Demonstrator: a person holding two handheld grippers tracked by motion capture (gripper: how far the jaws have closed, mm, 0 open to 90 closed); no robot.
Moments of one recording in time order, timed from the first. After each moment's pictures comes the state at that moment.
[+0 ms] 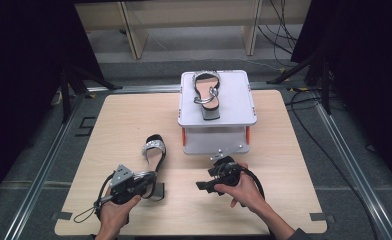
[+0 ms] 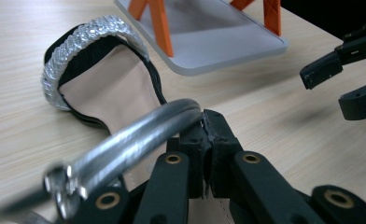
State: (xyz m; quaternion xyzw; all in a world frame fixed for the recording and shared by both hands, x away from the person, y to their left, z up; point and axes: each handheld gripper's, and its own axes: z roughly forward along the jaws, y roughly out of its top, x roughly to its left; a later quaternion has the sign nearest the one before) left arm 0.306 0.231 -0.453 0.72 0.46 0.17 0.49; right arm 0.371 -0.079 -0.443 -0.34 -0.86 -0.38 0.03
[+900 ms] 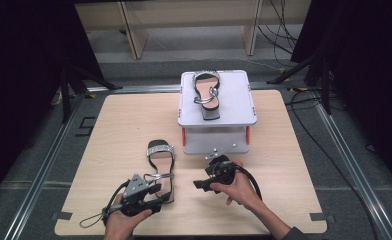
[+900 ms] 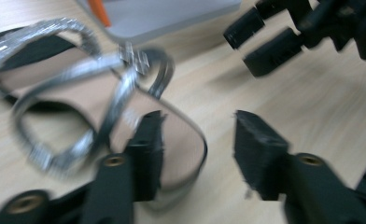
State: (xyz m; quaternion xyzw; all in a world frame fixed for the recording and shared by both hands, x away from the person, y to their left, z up) left arm 0.266 0.212 -0.442 0.79 0.41 0.14 0.44; right arm 0.377 -0.063 -0.448 -0.34 -0.87 -0.37 0.02
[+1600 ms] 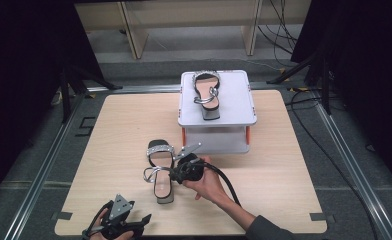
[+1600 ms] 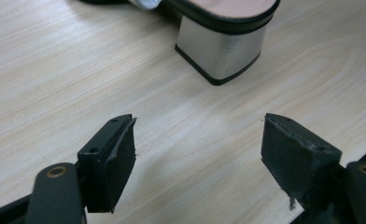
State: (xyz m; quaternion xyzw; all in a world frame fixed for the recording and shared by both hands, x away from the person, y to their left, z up) left arm 0.238 0.254 -0.477 0.81 0.44 0.18 0.34; right arm 0.387 0.018 -0.450 -0.27 -0.88 -0.40 -0.01
